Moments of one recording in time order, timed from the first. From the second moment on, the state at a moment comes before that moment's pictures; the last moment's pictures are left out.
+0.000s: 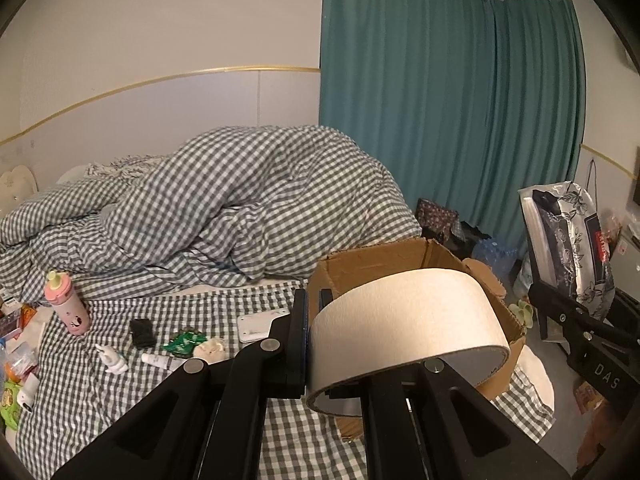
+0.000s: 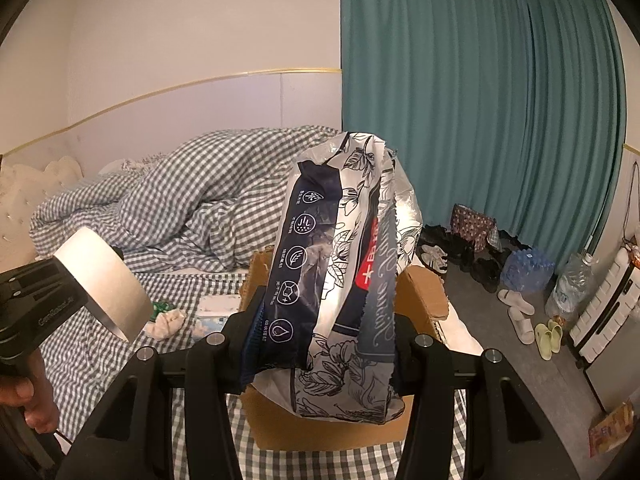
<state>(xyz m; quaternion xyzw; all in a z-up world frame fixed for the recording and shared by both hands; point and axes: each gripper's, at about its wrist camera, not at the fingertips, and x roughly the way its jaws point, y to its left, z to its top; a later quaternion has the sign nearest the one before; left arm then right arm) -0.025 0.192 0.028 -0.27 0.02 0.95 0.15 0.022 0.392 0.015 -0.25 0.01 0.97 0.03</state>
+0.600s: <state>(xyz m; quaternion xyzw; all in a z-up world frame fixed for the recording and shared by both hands) -0.075 0.241 -0.004 -0.31 0.04 0.93 0.17 -0.022 0.429 -0.022 -0.30 0.00 0.95 0.04</state>
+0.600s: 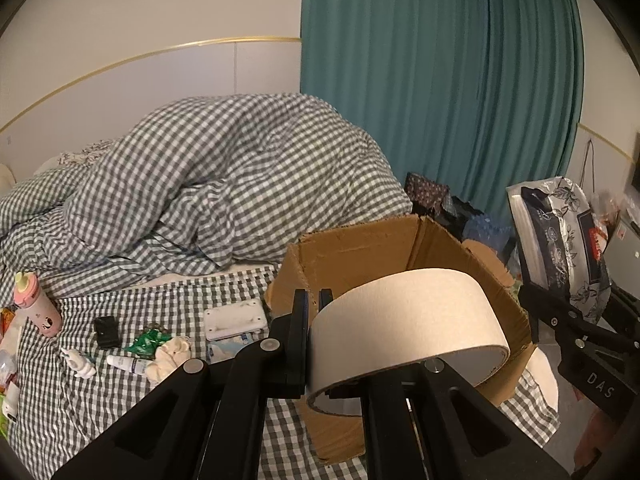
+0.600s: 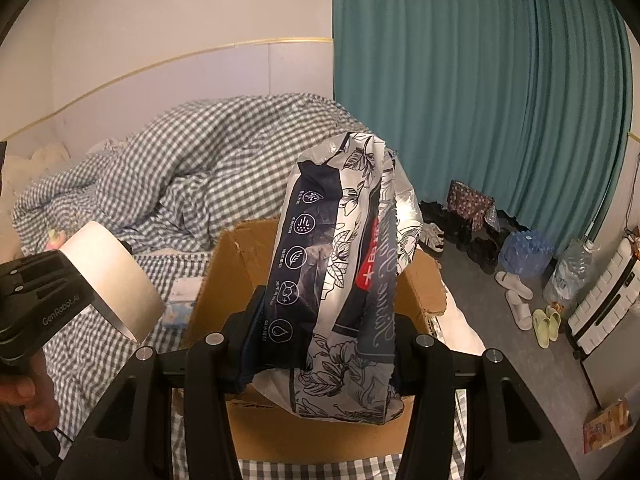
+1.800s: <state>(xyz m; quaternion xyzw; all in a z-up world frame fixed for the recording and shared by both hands) -0.133 0.309 -0.078 -0.38 0.07 0.90 0.20 -0.076 0.467 -0.079 -0.36 0.01 0.93 0.07</state>
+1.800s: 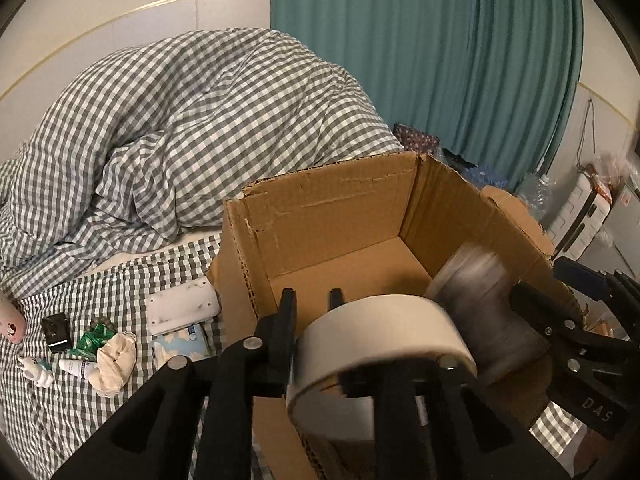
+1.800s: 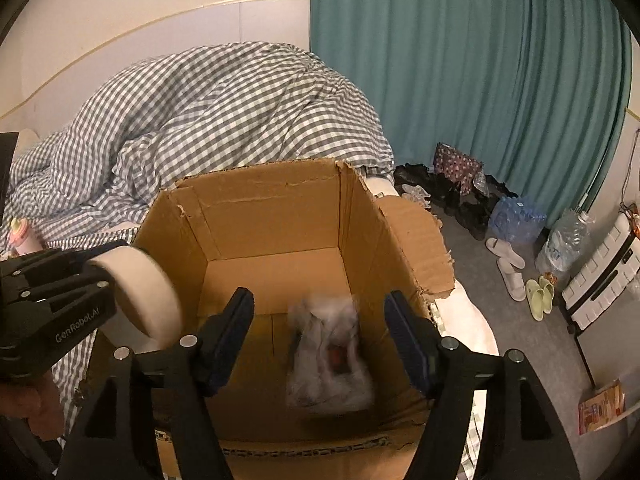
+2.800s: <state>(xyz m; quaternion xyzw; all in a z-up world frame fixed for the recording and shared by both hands) -0.072 0.250 -0.001 -0.29 0.03 0.94 0.17 -0.006 0.441 -0.001 -0.28 0.02 0.96 0.08</state>
